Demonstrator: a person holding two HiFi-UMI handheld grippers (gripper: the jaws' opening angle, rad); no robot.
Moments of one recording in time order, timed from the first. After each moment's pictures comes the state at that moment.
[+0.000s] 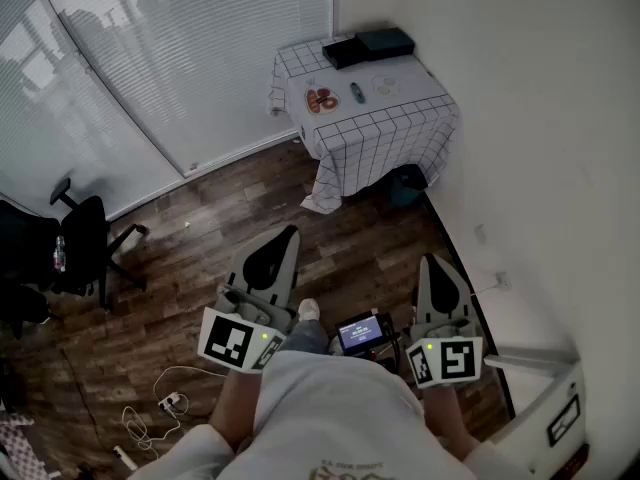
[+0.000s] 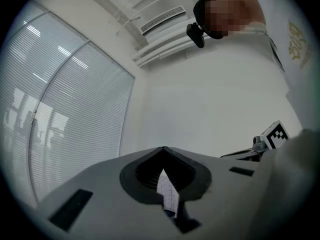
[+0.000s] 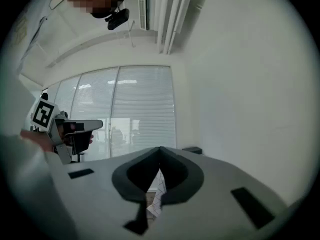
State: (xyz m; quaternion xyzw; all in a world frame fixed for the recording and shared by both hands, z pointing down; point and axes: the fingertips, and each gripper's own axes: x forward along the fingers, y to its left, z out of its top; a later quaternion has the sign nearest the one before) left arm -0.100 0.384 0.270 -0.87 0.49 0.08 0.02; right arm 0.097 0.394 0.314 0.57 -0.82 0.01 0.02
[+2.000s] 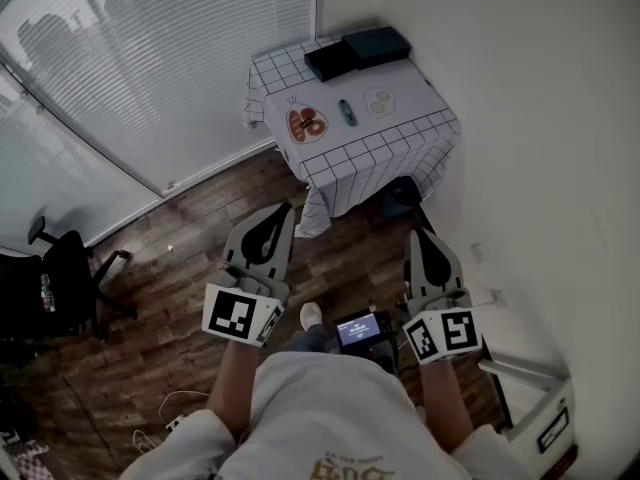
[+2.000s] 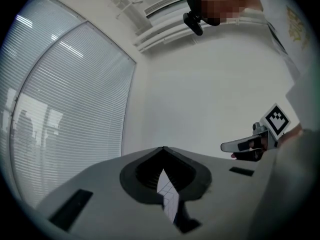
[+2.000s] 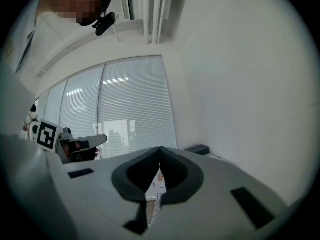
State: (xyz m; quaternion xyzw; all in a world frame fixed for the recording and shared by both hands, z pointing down) left arm -0.116 0.148 0.310 -0.88 0.48 0.04 0.02; right arm 0.072 0.171 0.328 0.57 -0.82 0.06 0.00
